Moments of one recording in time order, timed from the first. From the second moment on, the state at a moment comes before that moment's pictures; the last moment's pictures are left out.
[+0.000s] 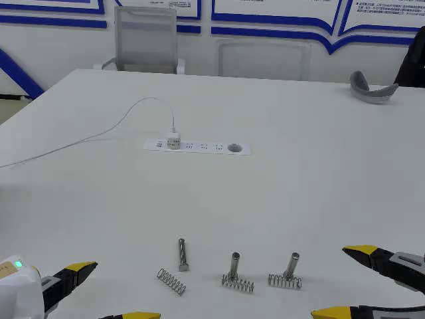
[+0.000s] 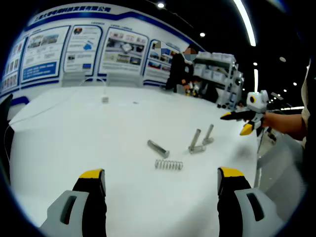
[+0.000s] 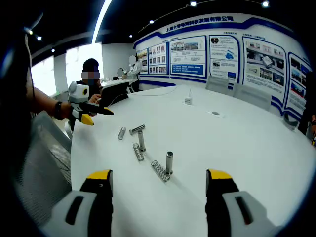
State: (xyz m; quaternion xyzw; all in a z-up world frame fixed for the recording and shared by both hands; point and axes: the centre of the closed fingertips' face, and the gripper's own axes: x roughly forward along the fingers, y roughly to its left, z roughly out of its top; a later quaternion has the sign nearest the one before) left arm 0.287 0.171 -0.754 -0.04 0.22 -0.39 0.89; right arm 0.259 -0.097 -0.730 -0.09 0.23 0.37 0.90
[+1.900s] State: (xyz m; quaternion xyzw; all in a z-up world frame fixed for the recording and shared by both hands) left arm 0.298 0.161 -0.746 -0.03 0.22 -0.39 0.89; right arm 0.250 -0.092 -0.735 -0.08 0.23 0.36 0.90
